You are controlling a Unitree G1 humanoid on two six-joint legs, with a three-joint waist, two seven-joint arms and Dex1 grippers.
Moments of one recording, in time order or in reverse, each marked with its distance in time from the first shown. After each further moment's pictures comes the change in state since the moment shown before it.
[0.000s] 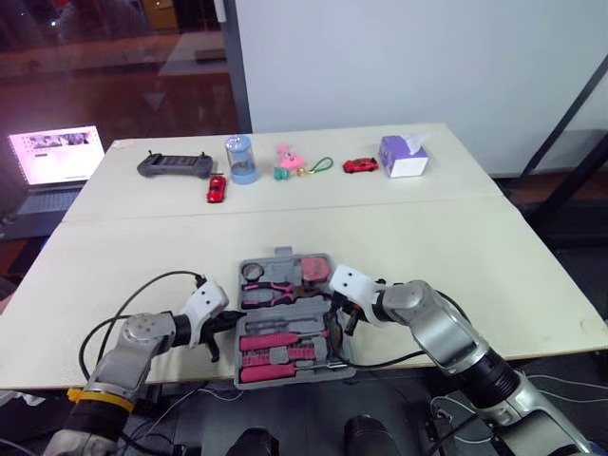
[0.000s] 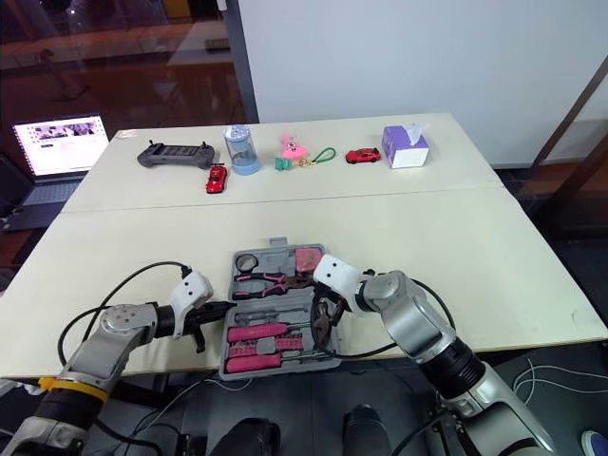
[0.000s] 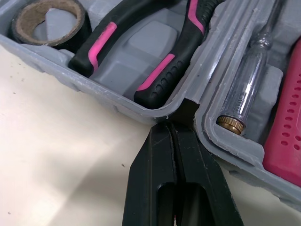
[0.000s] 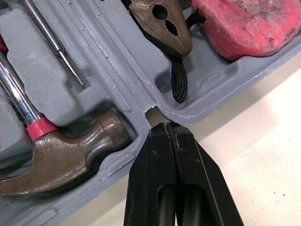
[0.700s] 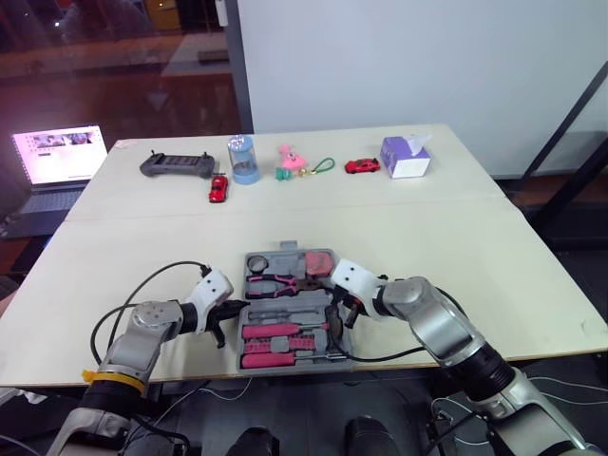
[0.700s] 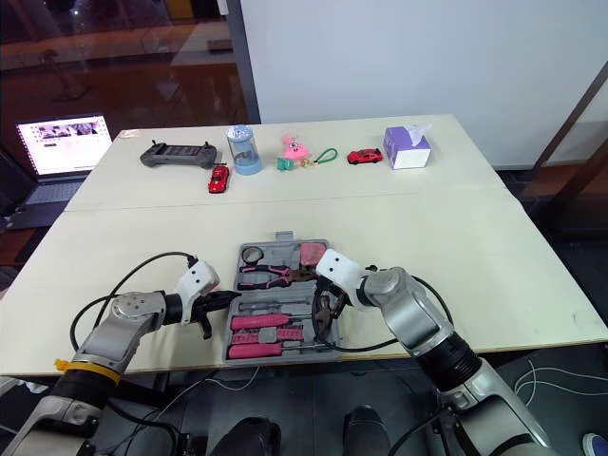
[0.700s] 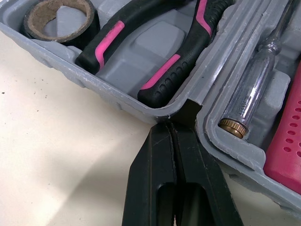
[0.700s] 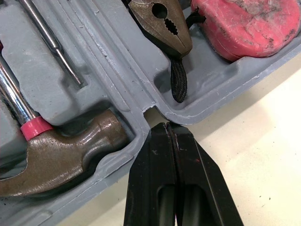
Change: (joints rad) left arm -0.101 -0.034 -0.012 0.114 0.024 -0.016 -0.001; right arm -0.022 0.017 -0.020 0.075 0.001 -0.038 -0.035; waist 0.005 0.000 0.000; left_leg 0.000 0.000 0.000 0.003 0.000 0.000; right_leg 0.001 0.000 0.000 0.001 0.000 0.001
